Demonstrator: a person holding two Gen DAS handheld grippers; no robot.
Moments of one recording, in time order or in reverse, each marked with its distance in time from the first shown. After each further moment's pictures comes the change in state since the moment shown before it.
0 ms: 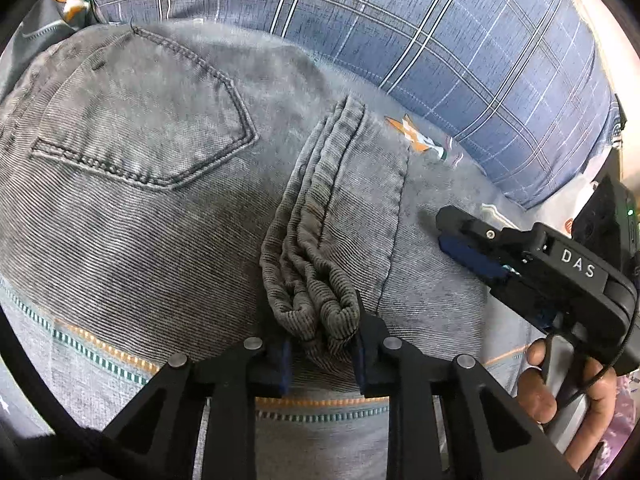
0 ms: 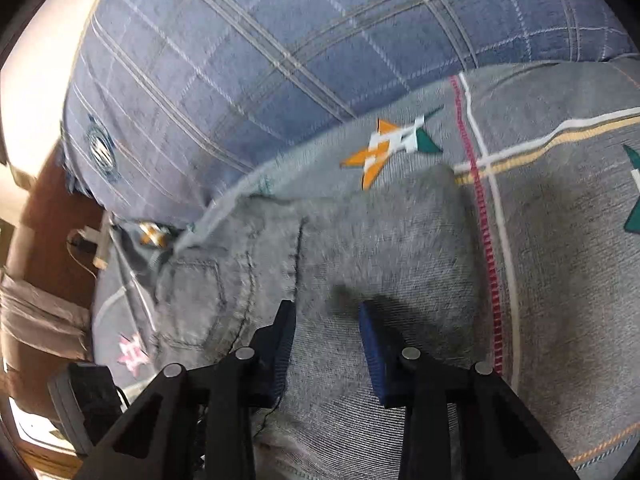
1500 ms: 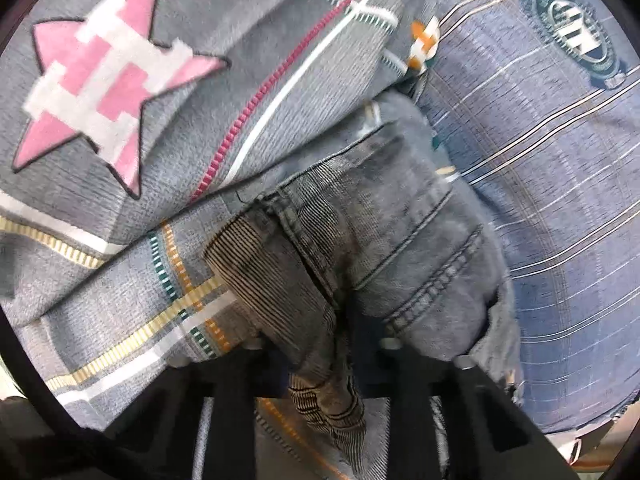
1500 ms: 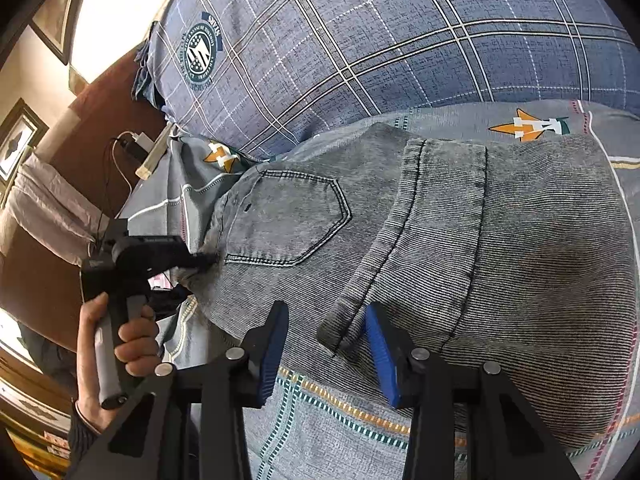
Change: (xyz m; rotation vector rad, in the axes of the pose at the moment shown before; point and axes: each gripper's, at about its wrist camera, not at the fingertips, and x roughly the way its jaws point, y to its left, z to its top) left arm -0.100 0.230 0.034 -0.684 -0.250 0.187; right arm 0.036 0.087 -0.093 -0.295 -0.046 0.091
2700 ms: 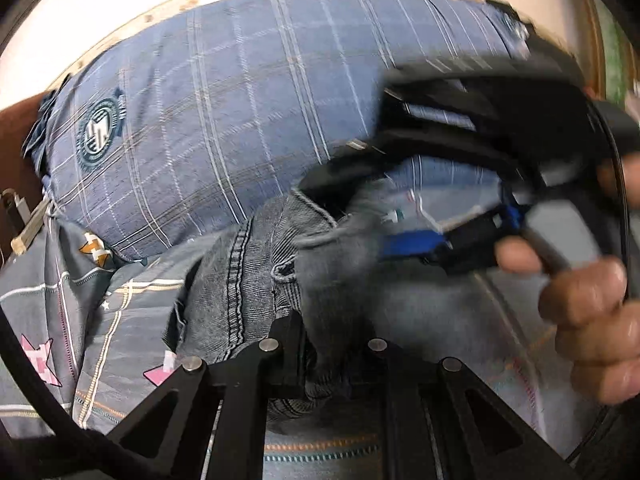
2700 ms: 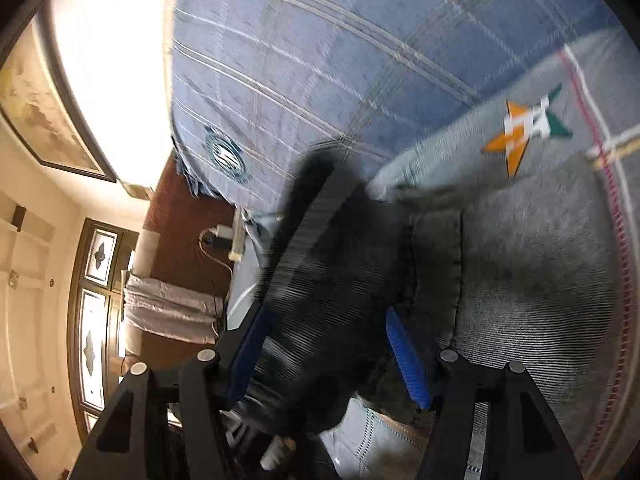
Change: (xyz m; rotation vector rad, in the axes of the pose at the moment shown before) left arm -0.044 -0.163 -0.286 1.252 -0.423 -0.098; right arm -0.060 -0.078 0.058 0.359 0.028 0.441
